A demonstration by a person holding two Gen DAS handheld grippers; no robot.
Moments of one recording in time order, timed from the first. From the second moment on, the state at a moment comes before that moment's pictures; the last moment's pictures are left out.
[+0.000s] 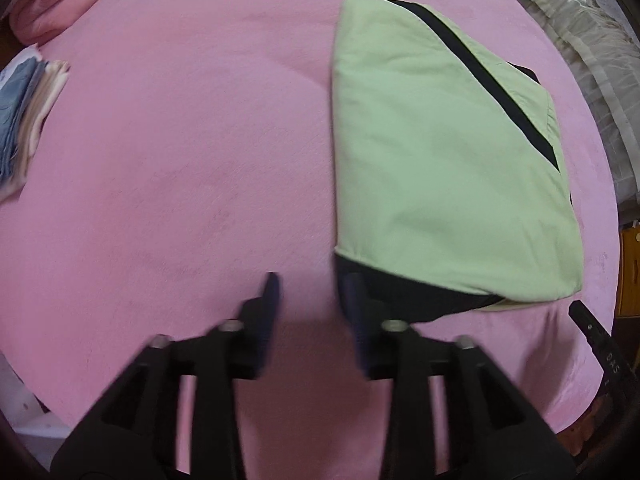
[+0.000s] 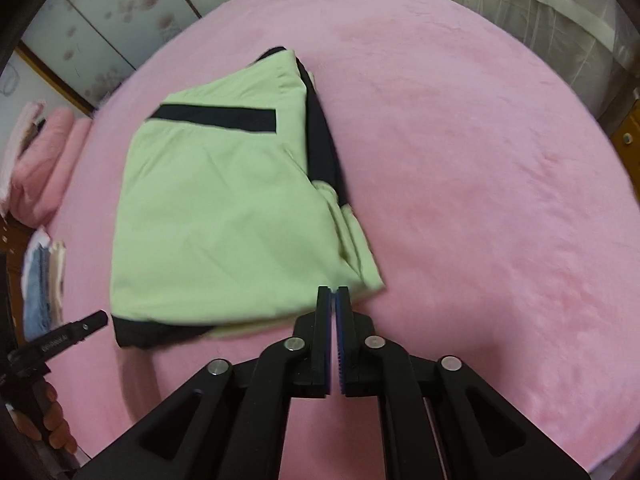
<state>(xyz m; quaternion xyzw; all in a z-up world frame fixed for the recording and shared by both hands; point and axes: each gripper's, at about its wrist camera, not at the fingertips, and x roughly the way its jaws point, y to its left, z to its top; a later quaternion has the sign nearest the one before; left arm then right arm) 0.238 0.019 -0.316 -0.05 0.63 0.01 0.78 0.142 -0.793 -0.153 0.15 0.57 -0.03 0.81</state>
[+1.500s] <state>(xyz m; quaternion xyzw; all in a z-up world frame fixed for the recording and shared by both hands) 0.273 -0.040 -0.302 -0.02 0.64 -0.03 0.77 0.217 -0.738 -0.144 0.12 0.59 0.03 0.80</state>
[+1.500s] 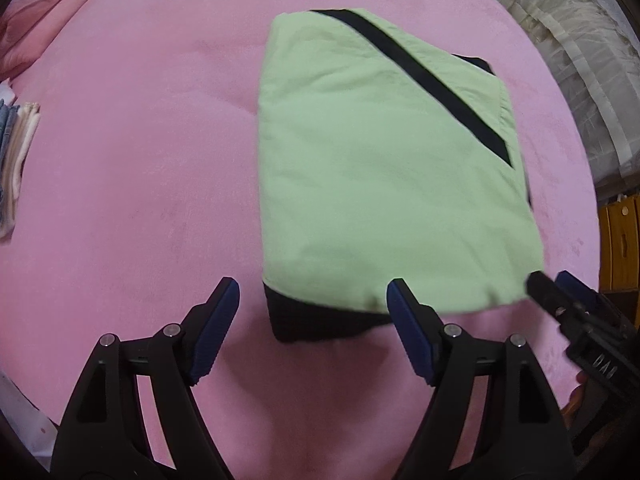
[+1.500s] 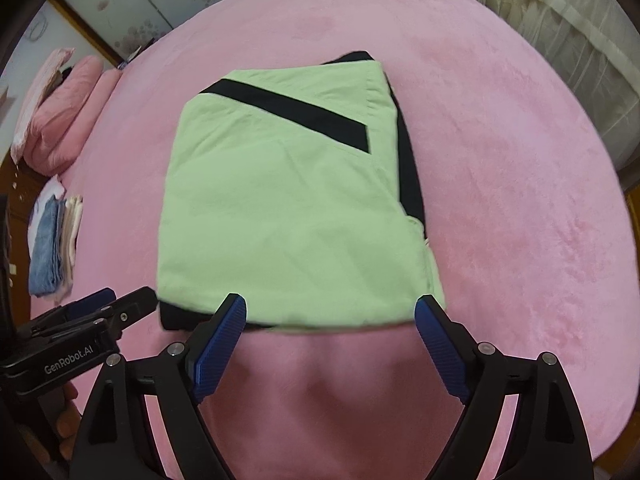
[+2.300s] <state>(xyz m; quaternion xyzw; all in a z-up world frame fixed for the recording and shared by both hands) 0.398 0.015 -0.378 -0.18 0.66 -0.10 0.73 0.361 -0.866 -0.264 0.40 0.57 0.24 0.68</state>
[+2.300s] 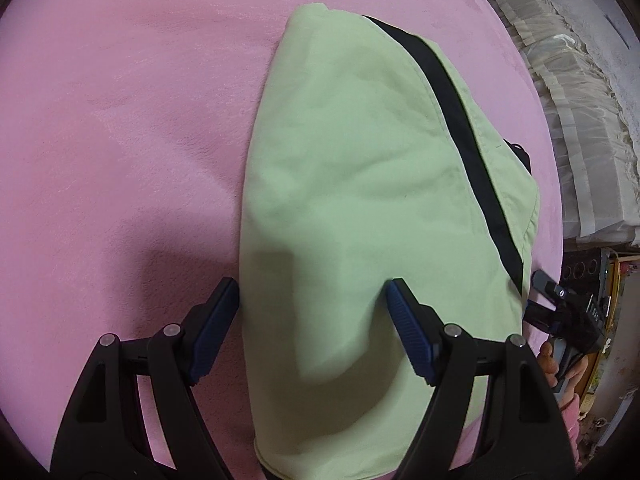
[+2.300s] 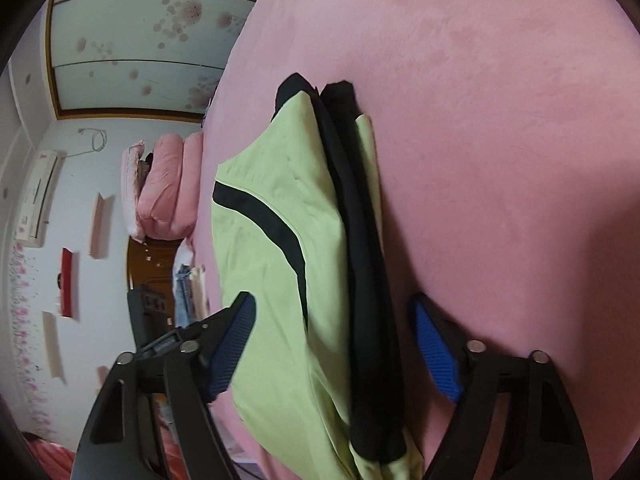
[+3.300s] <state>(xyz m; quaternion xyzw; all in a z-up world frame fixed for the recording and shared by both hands) 0.362 0.052 -0.327 -0.21 0.66 -0.10 0.72 0.340 -0.805 -0.182 0.28 0.55 0.28 0.73</state>
